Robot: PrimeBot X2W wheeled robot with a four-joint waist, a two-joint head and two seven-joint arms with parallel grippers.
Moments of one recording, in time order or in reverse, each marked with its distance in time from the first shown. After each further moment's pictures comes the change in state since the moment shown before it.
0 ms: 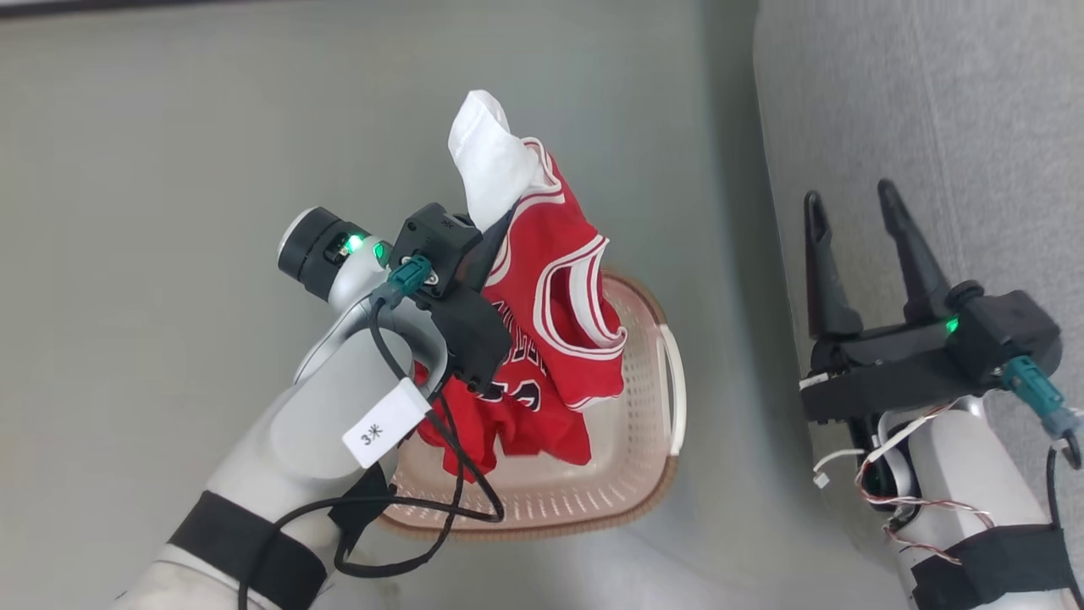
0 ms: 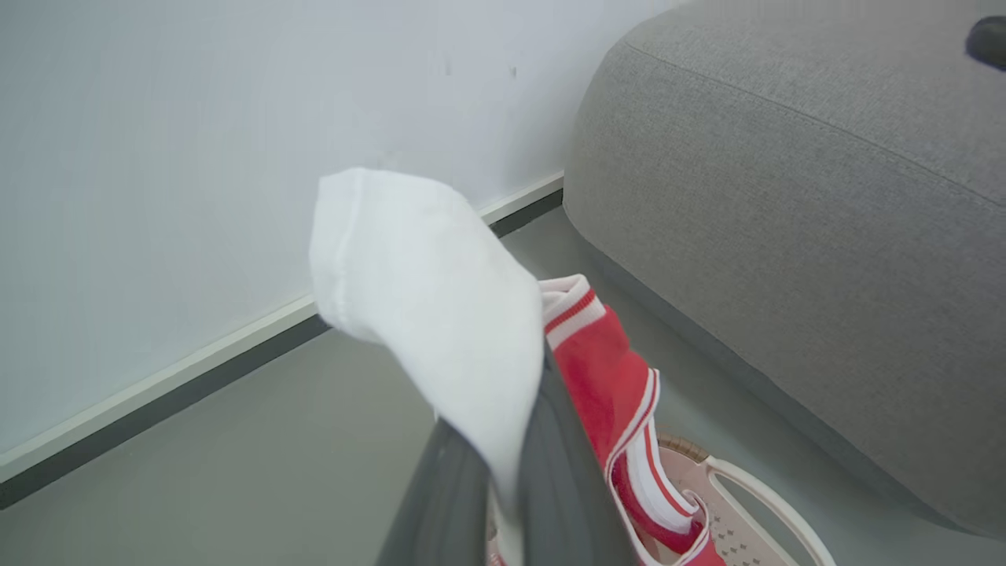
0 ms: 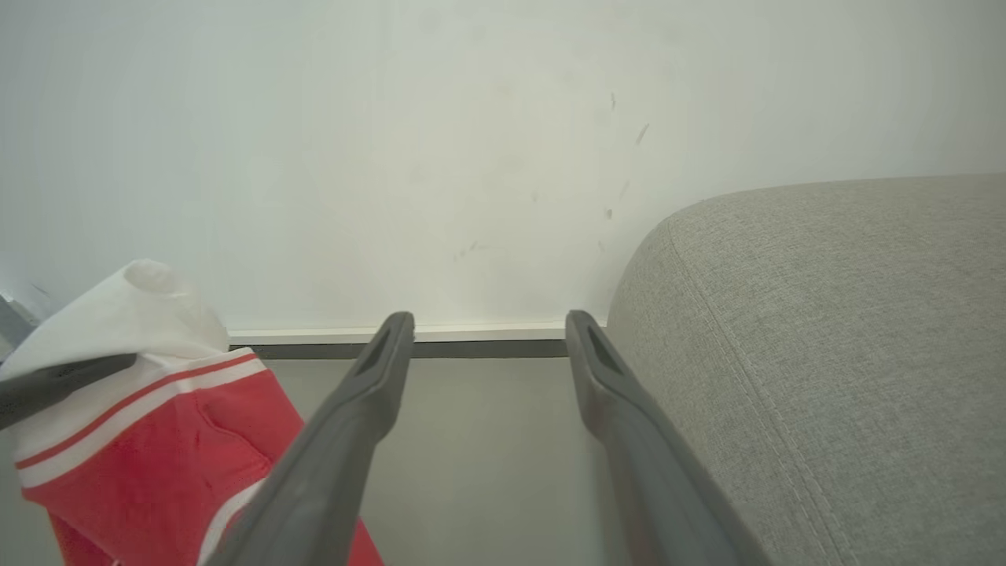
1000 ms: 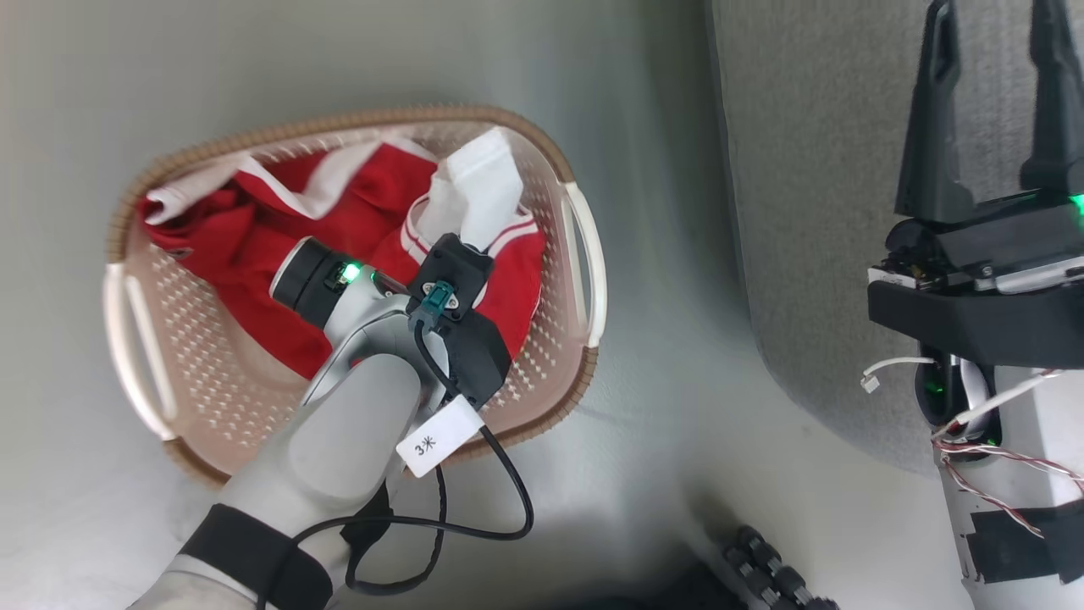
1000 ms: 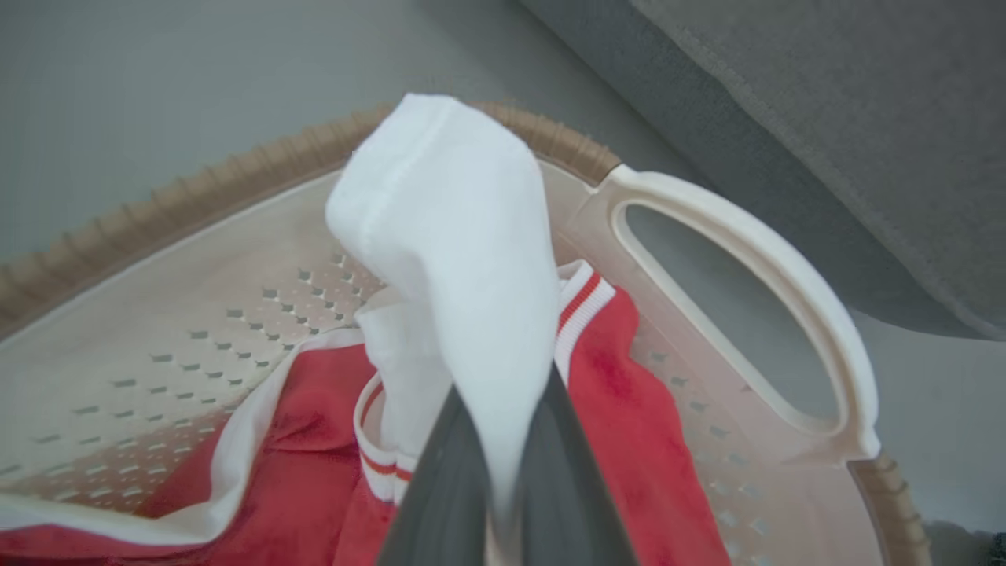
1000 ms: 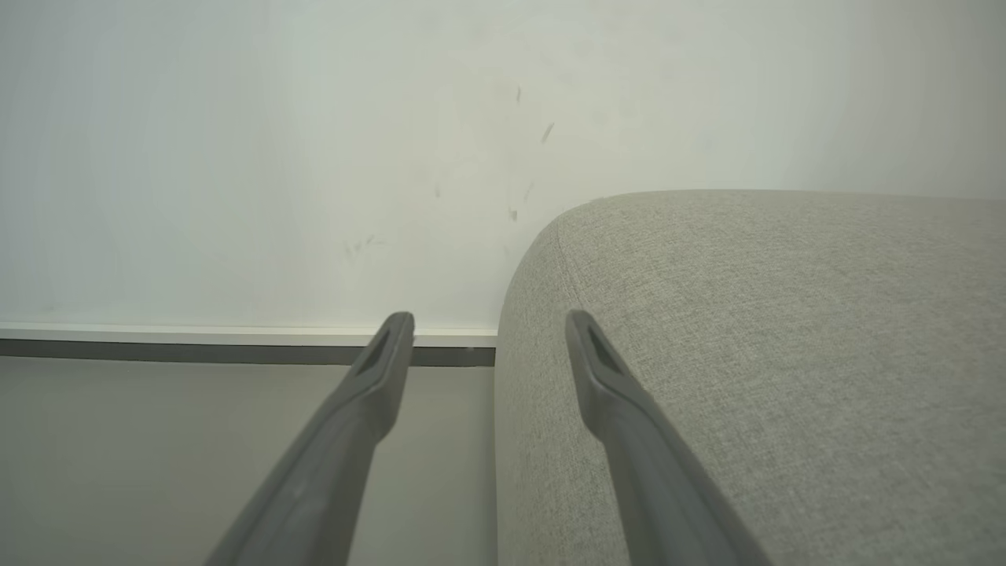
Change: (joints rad) left arm 0.013 -0.011 -0.043 0.076 0.076 0.114 0.057; right arm -0.095 -0.028 -0.025 -0.341 0.000 -0.052 0.000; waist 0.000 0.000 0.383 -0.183
